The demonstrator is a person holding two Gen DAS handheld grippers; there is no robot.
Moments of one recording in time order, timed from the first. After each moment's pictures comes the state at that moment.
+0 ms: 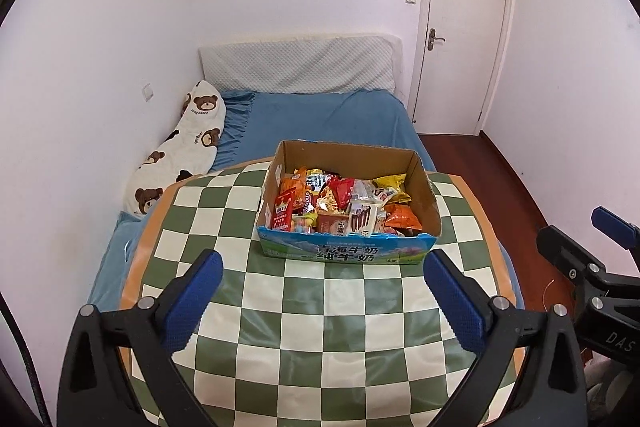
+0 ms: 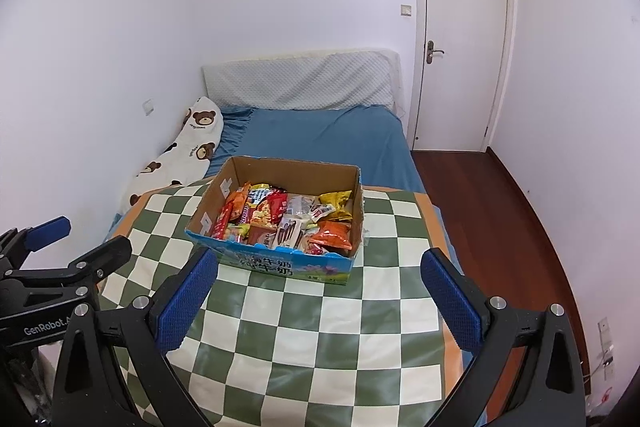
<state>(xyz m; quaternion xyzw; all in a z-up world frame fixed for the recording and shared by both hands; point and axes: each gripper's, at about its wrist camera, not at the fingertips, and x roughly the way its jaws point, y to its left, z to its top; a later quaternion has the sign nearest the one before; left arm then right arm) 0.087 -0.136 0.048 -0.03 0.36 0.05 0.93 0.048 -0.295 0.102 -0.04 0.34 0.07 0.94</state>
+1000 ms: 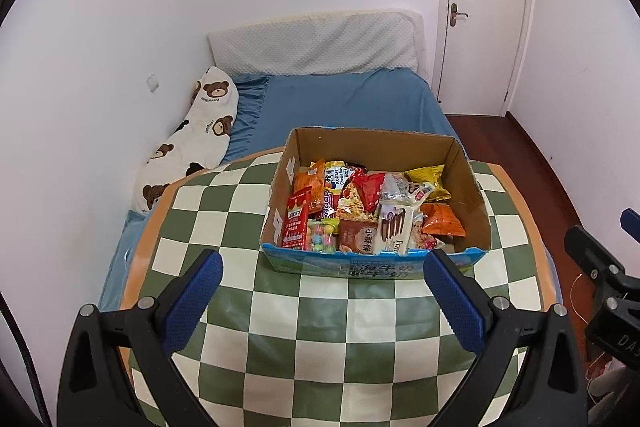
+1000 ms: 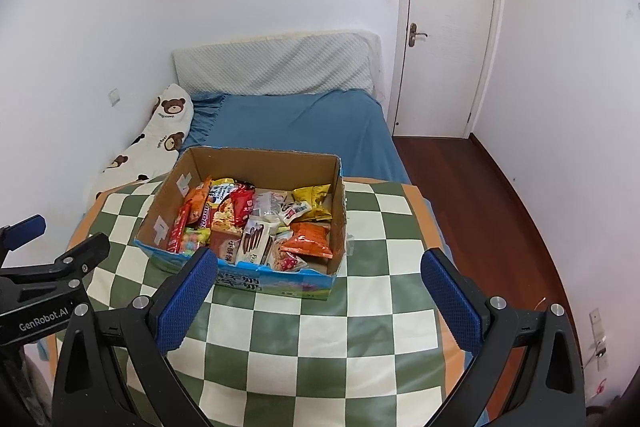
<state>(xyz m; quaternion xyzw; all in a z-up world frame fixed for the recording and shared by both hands) 0.181 -0.122 -0.006 0.00 0.40 0.09 0.91 0.143 -0.293 0.039 -0.05 0.36 0.02 0.93</state>
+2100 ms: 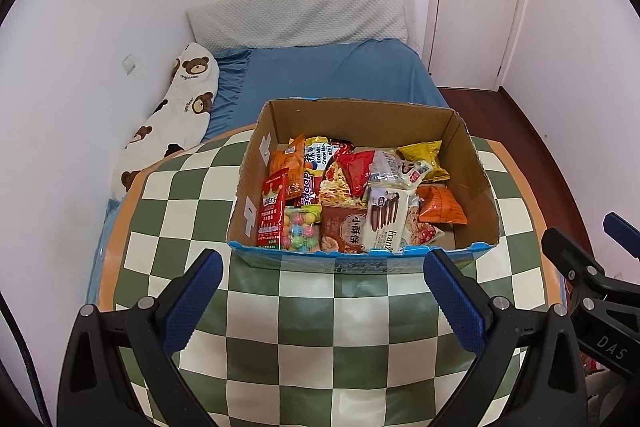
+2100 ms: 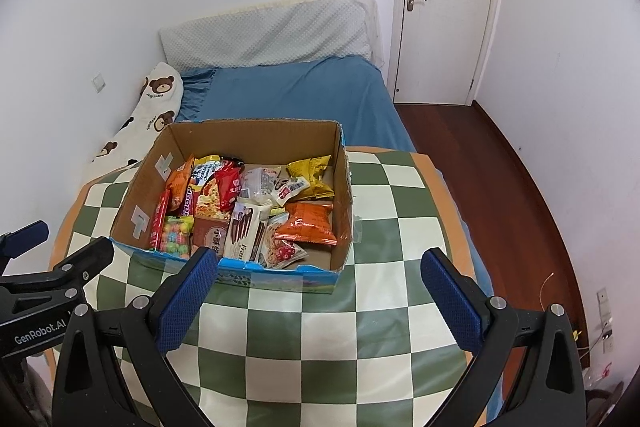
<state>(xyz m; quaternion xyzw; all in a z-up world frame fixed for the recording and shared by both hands) 0.227 -0.125 -0.043 -0.01 0.45 0.07 0.89 0.198 -0.294 -0.012 -0.03 0.42 0.02 0.91</state>
